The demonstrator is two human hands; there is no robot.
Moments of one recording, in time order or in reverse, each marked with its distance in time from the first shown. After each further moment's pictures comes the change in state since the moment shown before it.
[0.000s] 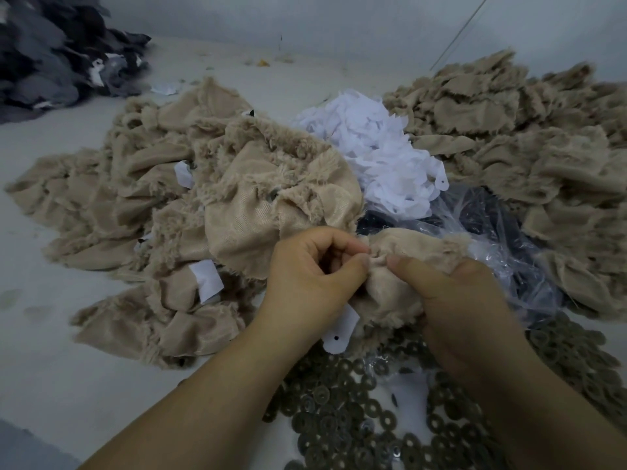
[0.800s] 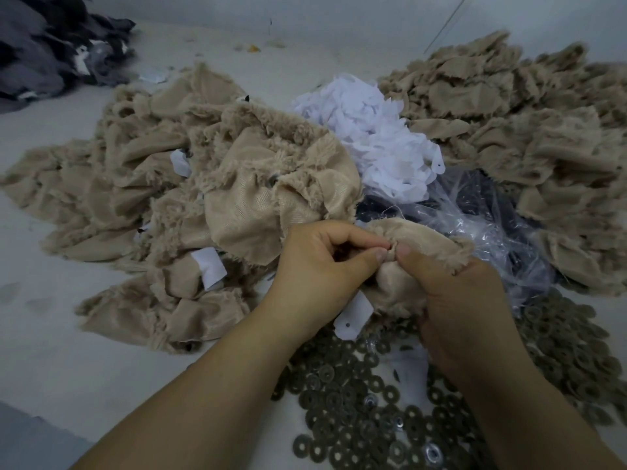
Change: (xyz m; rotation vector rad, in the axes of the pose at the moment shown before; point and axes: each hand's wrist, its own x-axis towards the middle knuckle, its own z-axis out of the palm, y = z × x) left_hand 0.000 -0.001 0.002 -0.090 -0.156 -0.067; right_hand -0.022 0.004 0.005 0.158 0.049 -0.037
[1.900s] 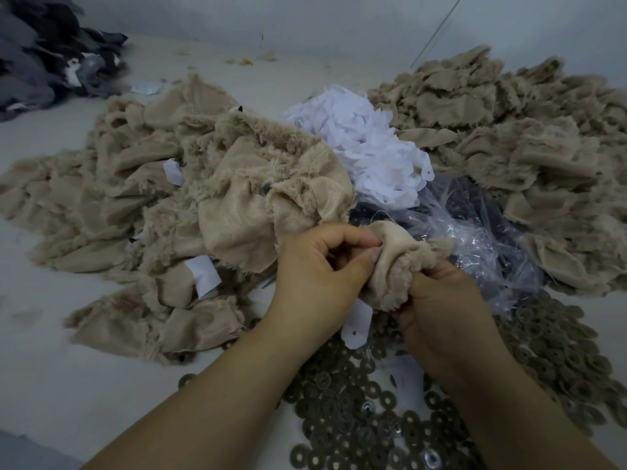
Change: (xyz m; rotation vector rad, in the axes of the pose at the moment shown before) left_hand -0.003 -0.003 0.008 0.049 0.100 0.120; right_hand 0.000 0.003 0.009 0.193 -0.004 0.128
